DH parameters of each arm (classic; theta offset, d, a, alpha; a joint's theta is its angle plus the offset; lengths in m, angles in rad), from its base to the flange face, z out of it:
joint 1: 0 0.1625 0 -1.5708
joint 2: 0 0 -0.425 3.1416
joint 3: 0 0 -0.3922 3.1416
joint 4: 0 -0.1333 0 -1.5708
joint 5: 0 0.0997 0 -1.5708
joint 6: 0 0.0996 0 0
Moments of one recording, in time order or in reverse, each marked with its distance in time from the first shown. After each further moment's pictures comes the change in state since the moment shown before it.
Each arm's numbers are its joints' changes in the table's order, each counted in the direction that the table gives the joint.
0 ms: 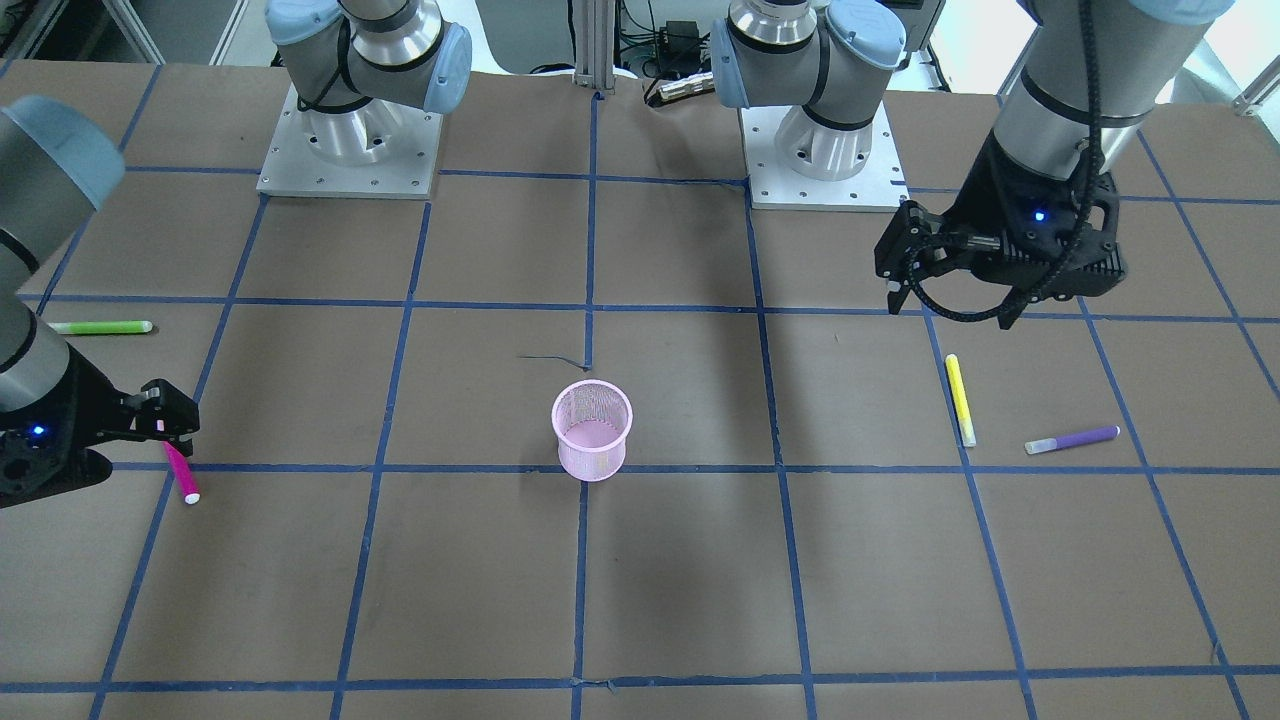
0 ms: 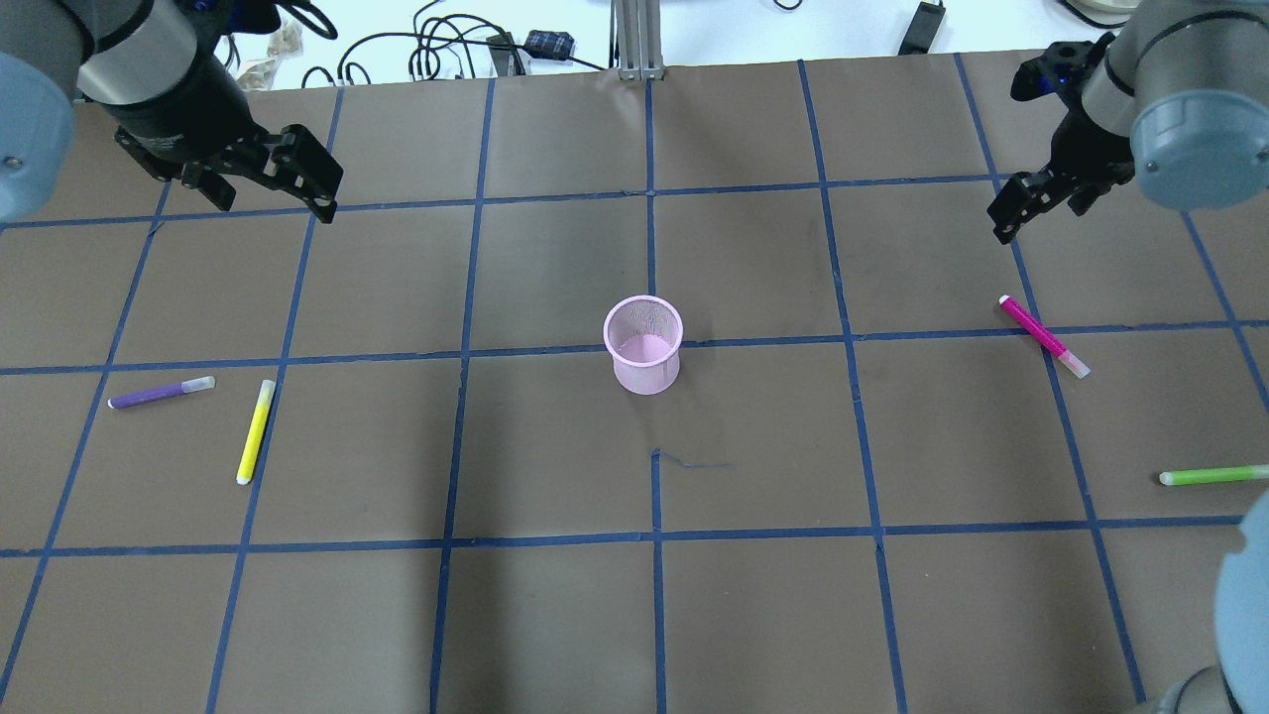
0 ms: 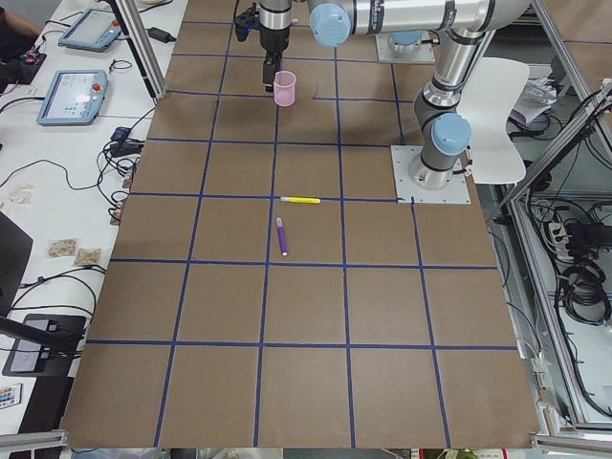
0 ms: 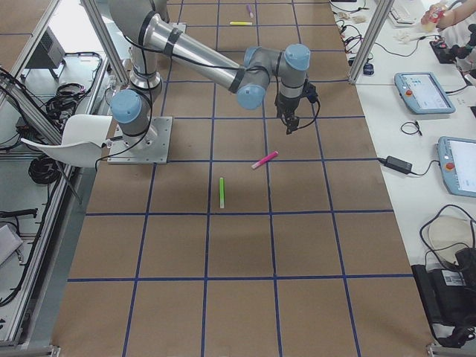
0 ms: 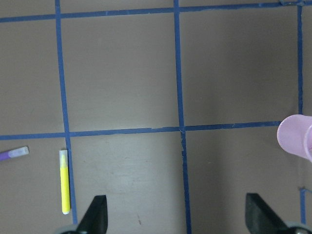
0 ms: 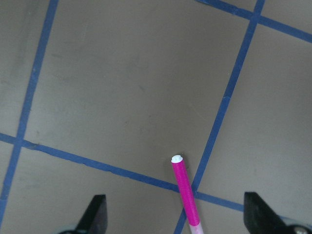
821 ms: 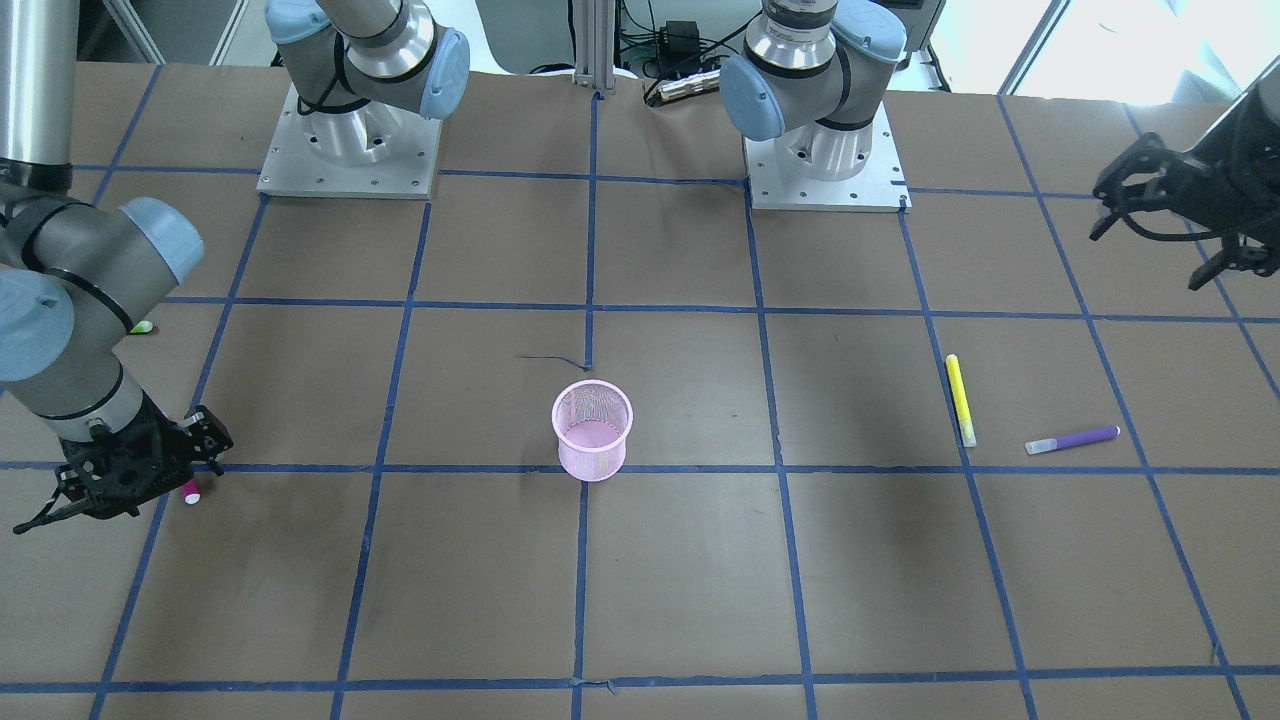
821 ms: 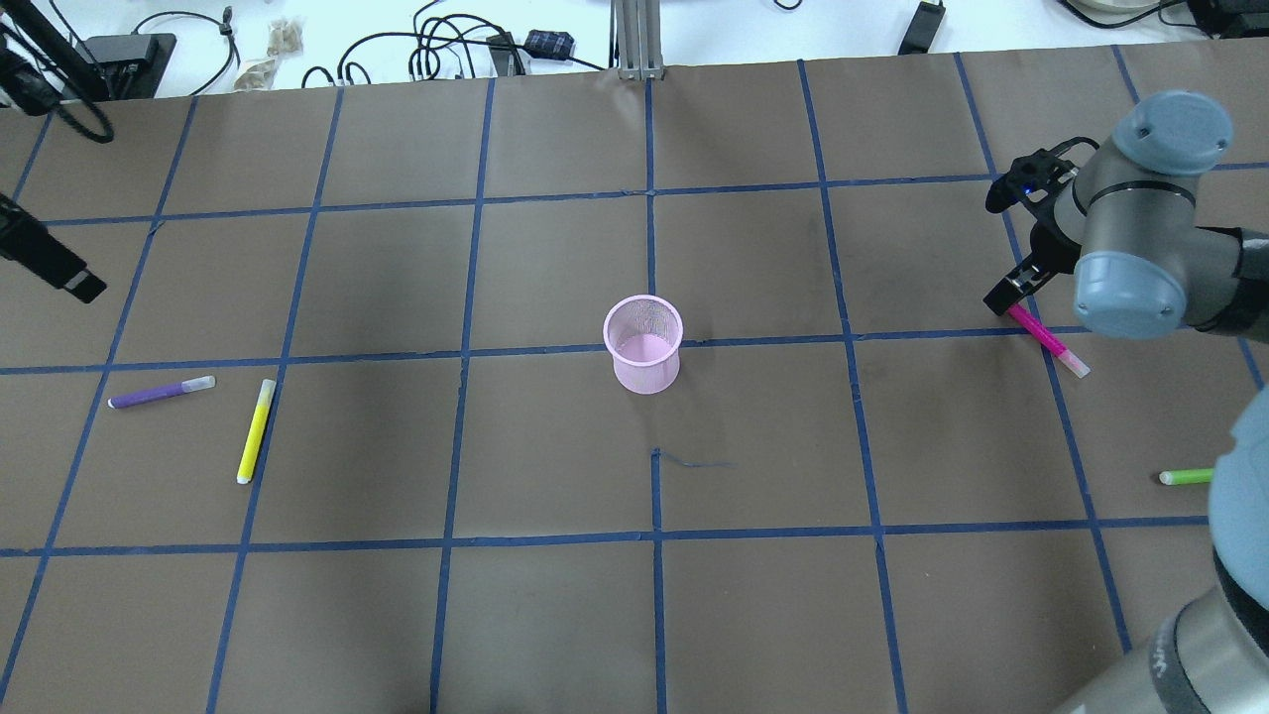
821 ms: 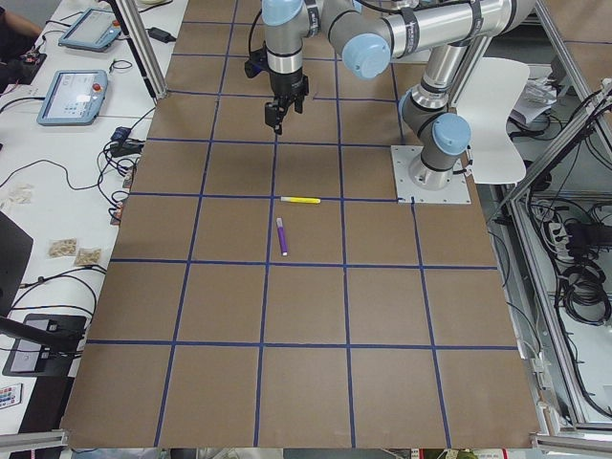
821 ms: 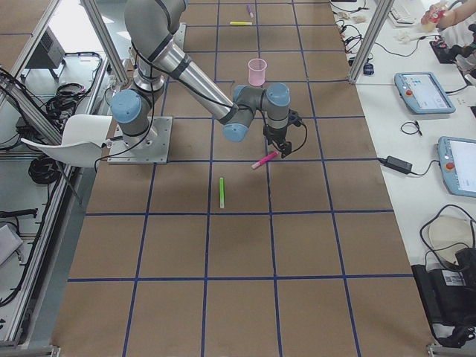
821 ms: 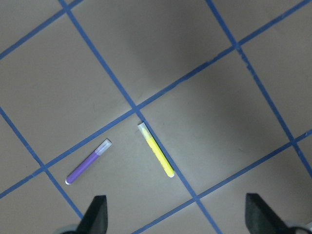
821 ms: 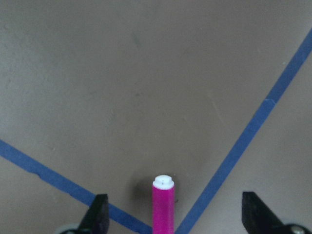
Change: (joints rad) left arm 0.428 -0.036 -0.010 0.155 0.016 0.805; right arm -0.044 -0.106 0.207 0.383 0.000 -0.291
